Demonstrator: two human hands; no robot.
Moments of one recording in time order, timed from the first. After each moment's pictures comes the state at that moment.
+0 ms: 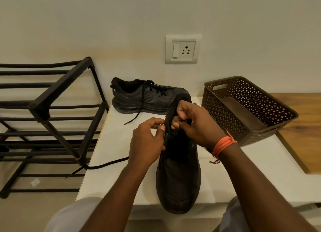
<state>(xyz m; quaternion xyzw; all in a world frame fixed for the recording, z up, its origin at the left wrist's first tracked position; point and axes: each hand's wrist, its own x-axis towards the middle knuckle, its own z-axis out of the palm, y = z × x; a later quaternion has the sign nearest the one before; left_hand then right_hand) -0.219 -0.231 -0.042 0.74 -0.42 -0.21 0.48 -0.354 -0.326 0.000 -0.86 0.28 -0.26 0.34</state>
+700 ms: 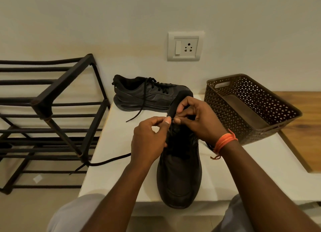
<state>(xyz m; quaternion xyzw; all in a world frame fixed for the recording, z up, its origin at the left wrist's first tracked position) -0.226 -0.229 -0.033 0.74 -0.40 -0.22 0.50 -0.351 -0.331 -0.007 -0.80 0.31 -0.29 0.42</state>
